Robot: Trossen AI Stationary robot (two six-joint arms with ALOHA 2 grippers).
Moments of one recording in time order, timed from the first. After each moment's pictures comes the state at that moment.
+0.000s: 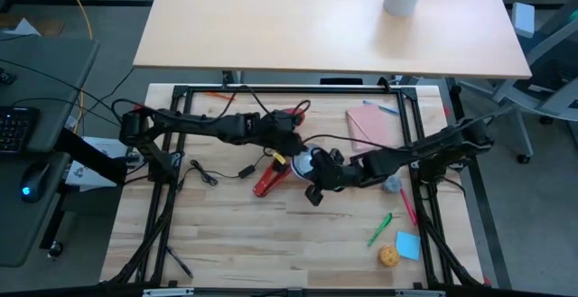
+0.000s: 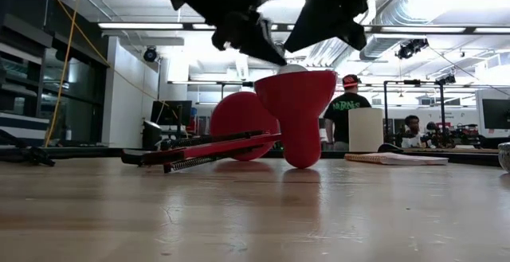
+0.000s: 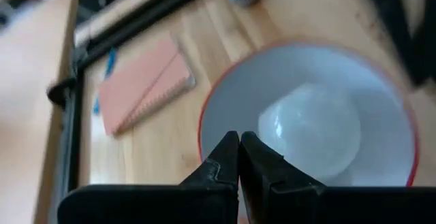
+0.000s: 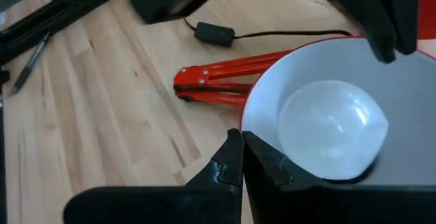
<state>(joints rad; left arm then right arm) 0.12 1.71 1.24 -0.18 0.04 0.60 0.26 1.57 1.13 -0.37 0.38 0.72</state>
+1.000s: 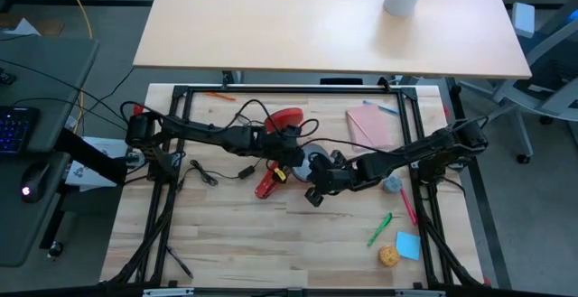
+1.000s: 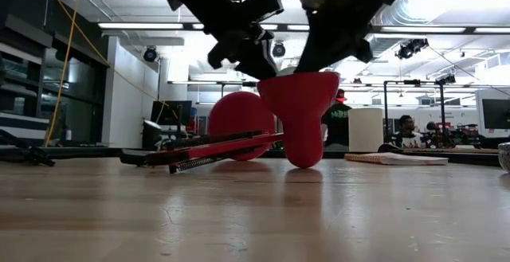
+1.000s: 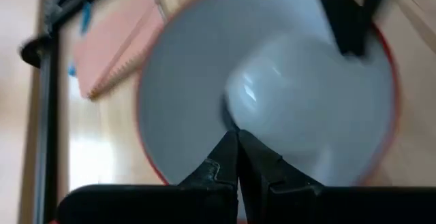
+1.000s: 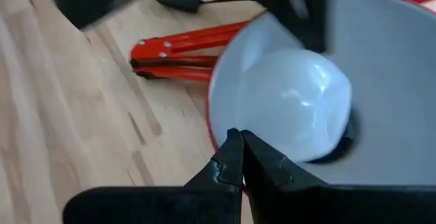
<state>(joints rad) 0.02 1.77 1.25 -0.27 -0.11 0.54 0.25 1.63 1.13 -0.49 0.41 0.72</state>
